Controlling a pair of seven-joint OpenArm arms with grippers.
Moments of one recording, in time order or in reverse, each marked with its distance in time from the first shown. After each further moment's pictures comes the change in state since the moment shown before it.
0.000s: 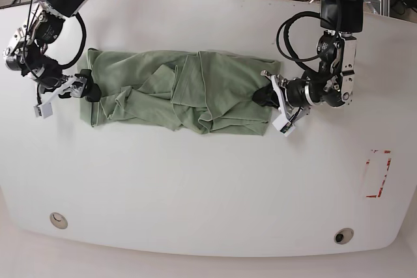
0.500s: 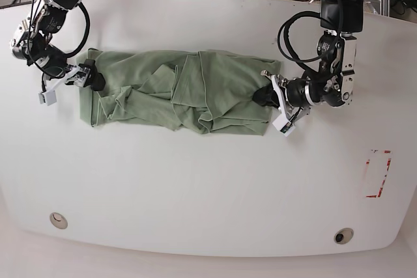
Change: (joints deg) left arm 0.0 0.0 0.0 0.1 0.0 0.0 0.0; right arm -3.1 0.0 -0.1 -4.5 0.6 0.0 3.6
